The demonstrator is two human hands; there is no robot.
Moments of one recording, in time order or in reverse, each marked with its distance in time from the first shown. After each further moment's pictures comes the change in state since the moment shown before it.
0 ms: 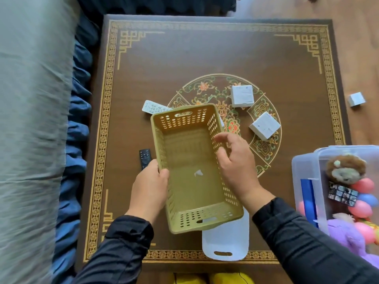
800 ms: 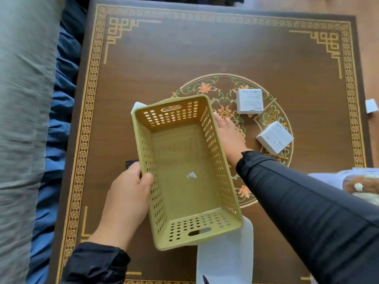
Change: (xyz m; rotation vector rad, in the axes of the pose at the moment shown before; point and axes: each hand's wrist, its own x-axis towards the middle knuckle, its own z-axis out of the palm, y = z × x) left_hand 0.052 0.021 -0.007 -0.023 0.026 -0.020; right_hand 0.156 0.070 0.053 -0.538 -0.518 0.014
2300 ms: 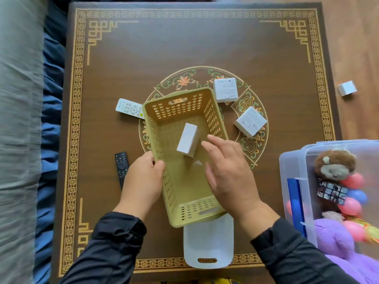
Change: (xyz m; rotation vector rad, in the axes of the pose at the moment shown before) left_hand -0.028 0.031 0.042 -0.019 -0.068 0.037; right_hand -0.174 0.001 0.009 0.037 0.610 -0.241
